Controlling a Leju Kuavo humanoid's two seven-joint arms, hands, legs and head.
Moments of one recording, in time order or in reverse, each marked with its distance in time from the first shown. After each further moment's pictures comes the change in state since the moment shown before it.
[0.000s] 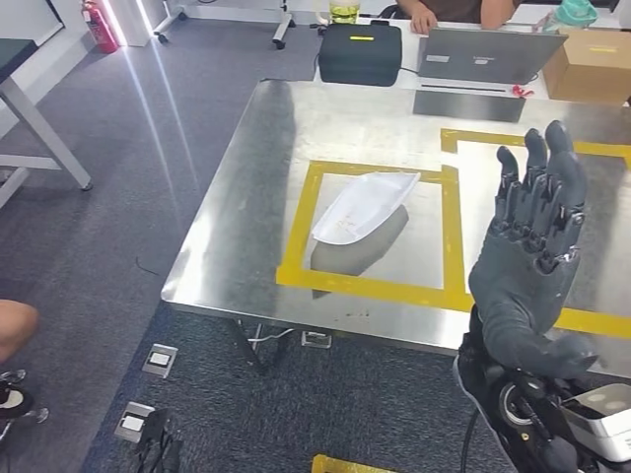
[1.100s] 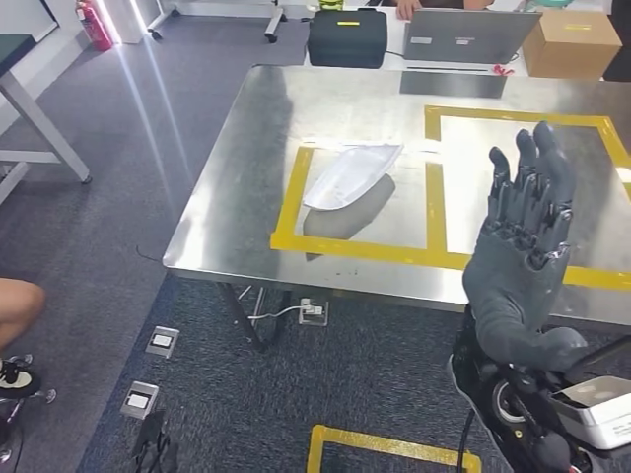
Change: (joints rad) left arm -0.003 -0.001 0.000 0.000 -0.007 -0.003 0.006; right arm 0.013 0.000 -0.005 0.002 0.000 -0.021 0.004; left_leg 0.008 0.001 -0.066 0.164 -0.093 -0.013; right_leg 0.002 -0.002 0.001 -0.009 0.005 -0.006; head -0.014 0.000
